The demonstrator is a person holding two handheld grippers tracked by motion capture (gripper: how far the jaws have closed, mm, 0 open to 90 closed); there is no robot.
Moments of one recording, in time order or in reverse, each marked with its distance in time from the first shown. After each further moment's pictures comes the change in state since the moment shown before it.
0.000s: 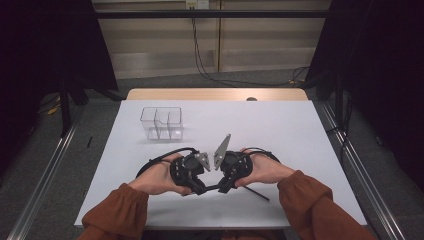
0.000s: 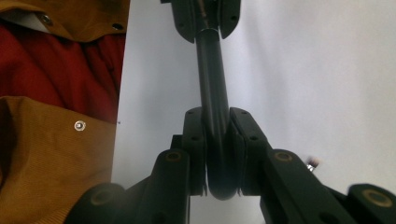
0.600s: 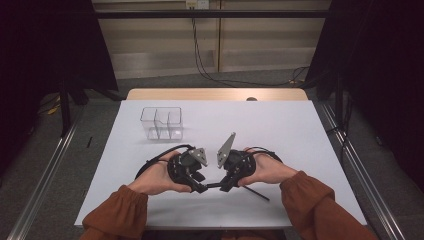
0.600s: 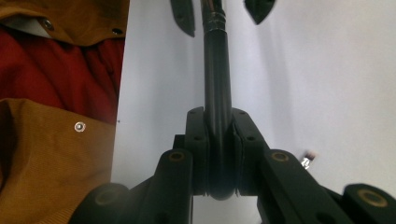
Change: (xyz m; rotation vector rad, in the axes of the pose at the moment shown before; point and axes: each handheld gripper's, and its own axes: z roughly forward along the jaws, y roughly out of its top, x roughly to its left) left arm 0.007 -0.008 -0.003 -0.105 0.049 -0.036; right arm -0.001 -0.008 -0.005 -0.037 -0.007 0.026
